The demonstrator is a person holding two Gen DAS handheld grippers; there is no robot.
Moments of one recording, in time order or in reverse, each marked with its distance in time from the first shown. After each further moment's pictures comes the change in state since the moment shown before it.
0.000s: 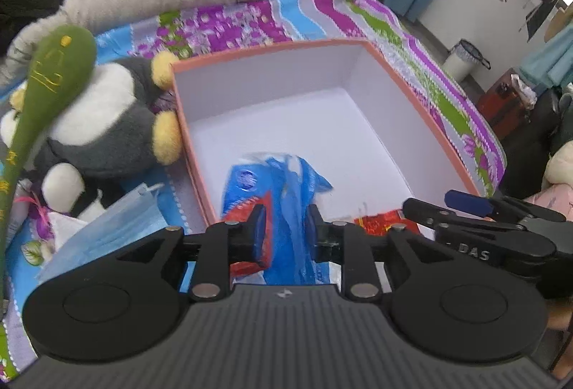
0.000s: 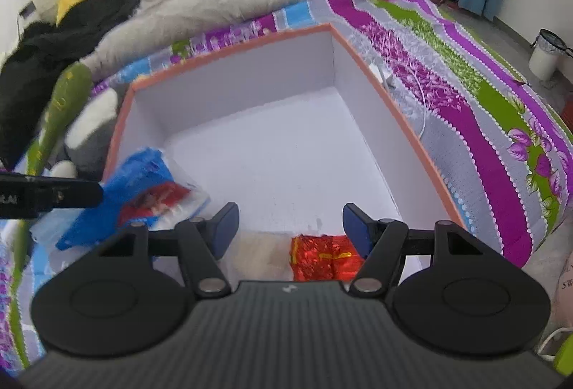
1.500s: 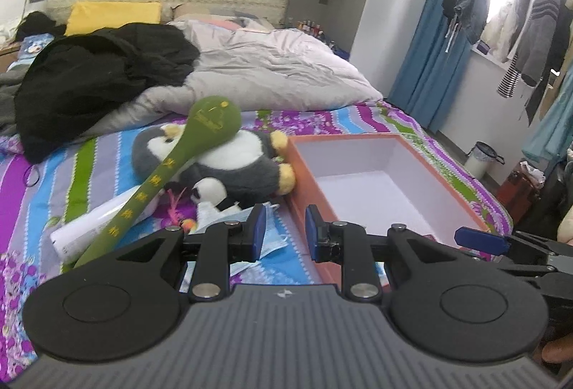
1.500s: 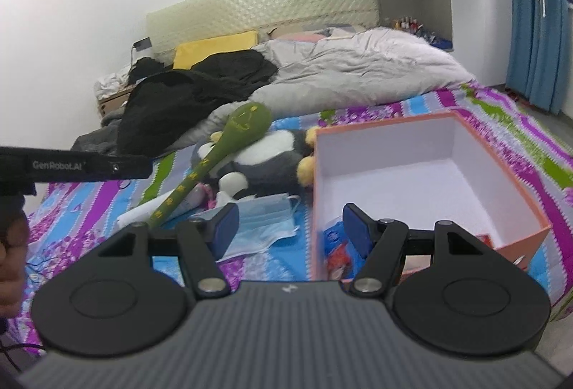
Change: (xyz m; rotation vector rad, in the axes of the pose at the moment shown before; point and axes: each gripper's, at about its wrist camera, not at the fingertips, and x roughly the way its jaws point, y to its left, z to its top) left arm -0.200 0.082 -0.168 -0.066 -0.432 0.102; right arm -0.131 0.130 -0.104 -0.176 -0.287 0.261
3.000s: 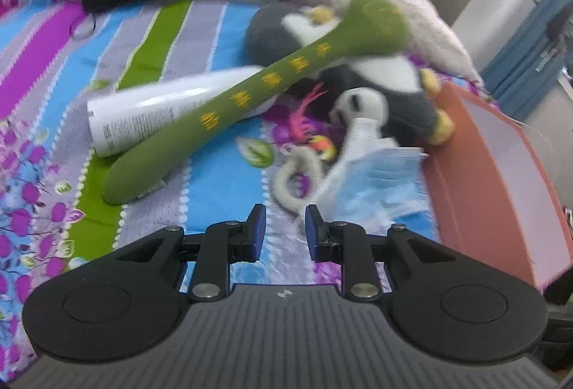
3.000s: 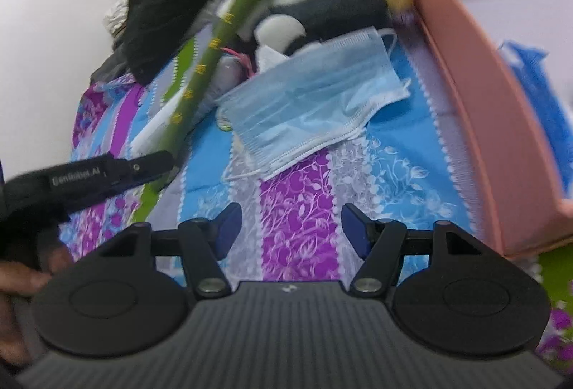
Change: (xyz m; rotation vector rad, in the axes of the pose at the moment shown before) left arm 0.138 0.179 -0.077 -0.343 0.216 0.136; right arm 0.201 0.037 -0.067 0.253 0.453 0.176
